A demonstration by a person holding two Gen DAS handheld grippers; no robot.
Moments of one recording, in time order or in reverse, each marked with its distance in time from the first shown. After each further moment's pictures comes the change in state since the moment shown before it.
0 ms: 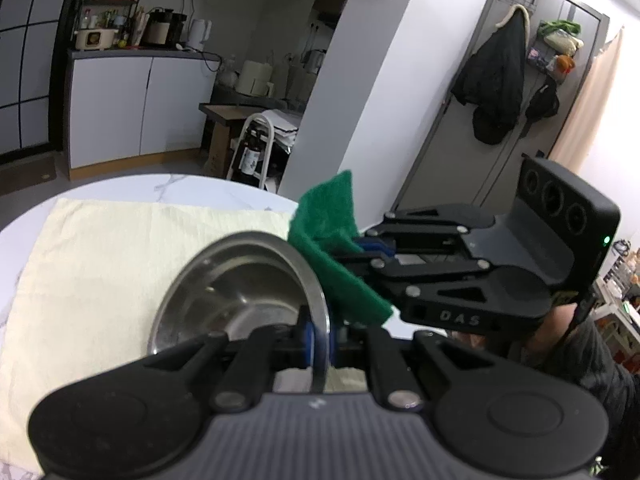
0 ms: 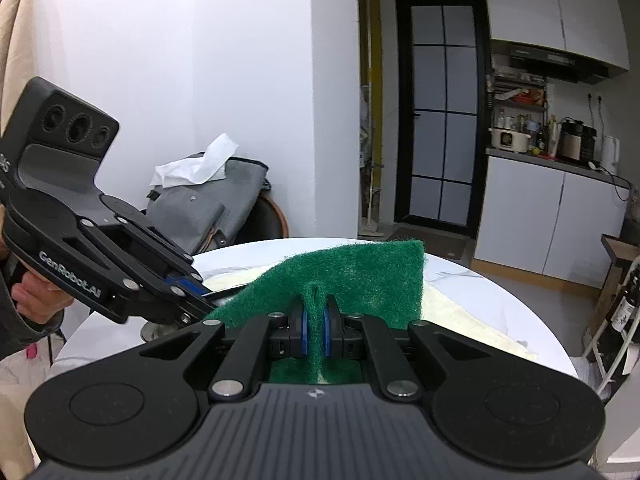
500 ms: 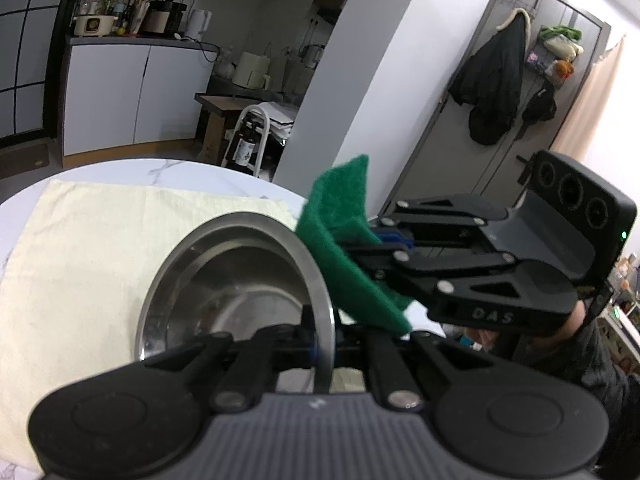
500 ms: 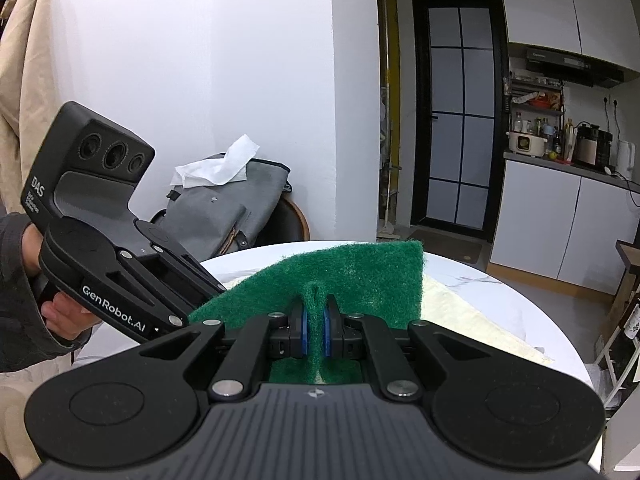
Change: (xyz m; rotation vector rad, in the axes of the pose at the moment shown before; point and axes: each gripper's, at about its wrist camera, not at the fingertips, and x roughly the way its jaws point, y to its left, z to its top) left arm 0.003 0.012 -0.003 -0.041 -0.008 -0.032; right arm -0.007 0.009 0.004 -0.008 -0.010 0.054
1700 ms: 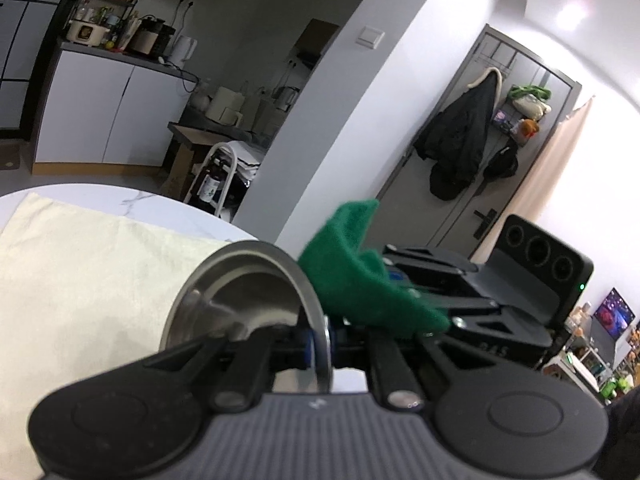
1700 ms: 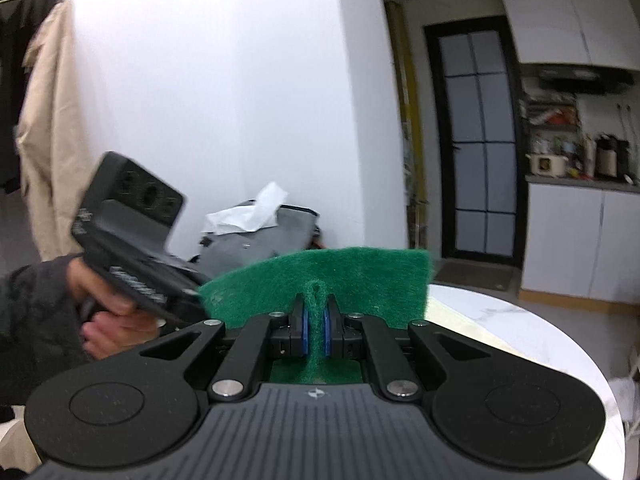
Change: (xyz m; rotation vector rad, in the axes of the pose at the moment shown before) left arm -0.021 0.006 -0.003 -0.069 -0.144 -0.158; right arm -0.021 0.003 0.008 0.023 -0.134 0.105
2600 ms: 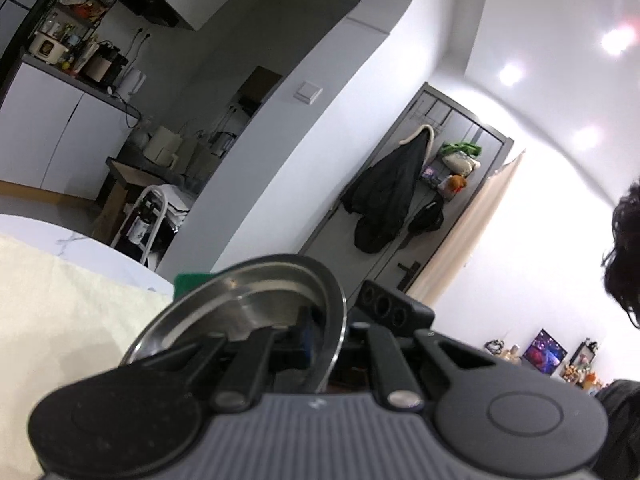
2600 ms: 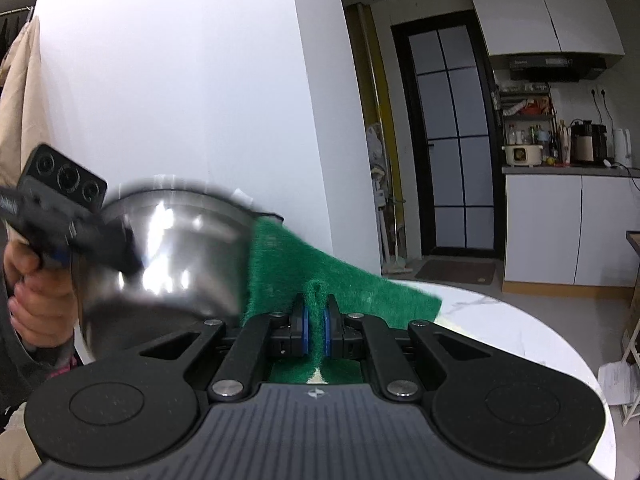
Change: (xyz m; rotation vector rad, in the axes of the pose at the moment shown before) left arm -0.018 -0.013 0.002 -0.040 -0.151 -0.222; right arm 0.012 -0.051 -0.018 0.084 0.000 -0.083
